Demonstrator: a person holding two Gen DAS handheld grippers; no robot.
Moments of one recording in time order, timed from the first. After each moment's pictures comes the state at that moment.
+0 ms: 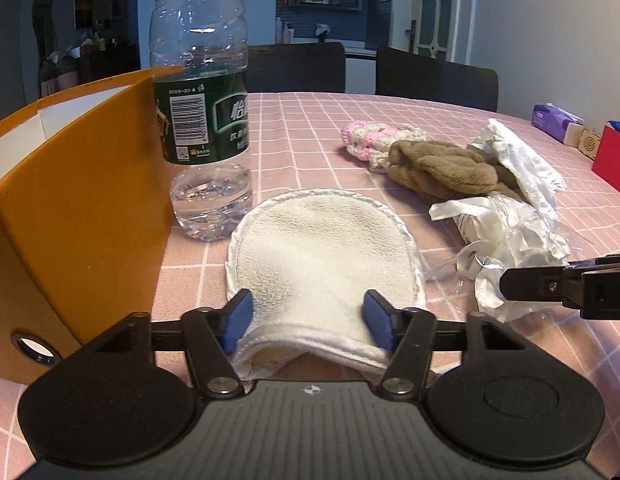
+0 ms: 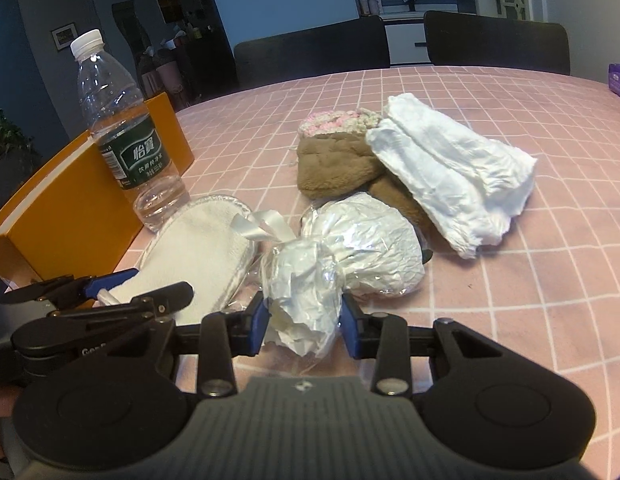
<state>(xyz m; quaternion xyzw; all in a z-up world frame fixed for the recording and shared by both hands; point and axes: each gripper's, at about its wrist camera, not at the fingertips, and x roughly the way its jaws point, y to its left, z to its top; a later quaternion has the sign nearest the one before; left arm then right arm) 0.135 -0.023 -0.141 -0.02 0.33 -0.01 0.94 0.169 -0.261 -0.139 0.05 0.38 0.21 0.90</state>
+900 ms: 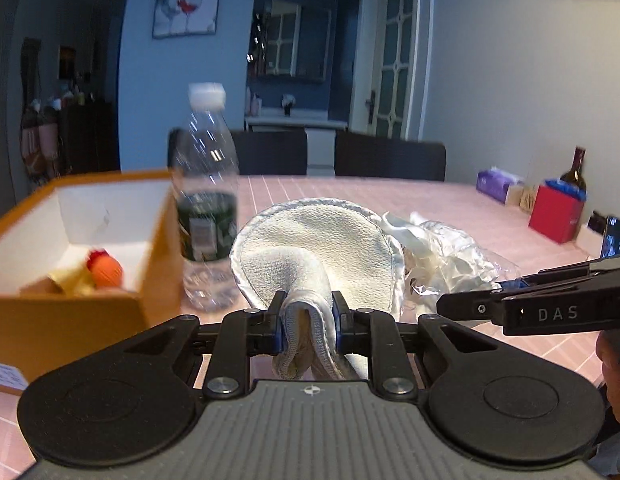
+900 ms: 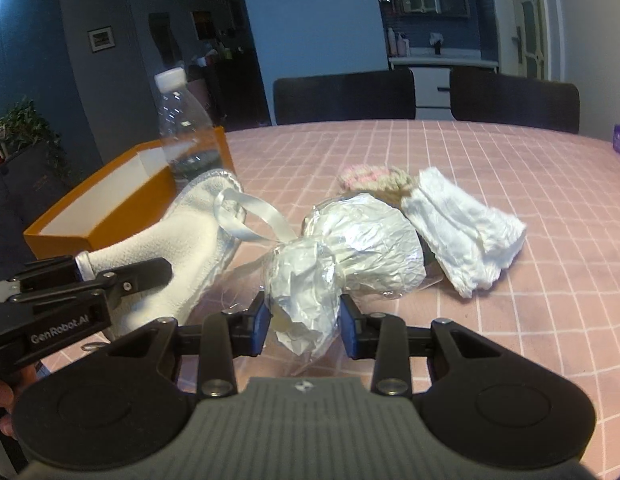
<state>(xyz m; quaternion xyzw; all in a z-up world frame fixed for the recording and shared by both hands) 0.053 -0.012 -0.059 -0.03 0.22 -0.06 0.97 0.112 -0.251 -0.070 0.01 0.31 0.25 0.92</state>
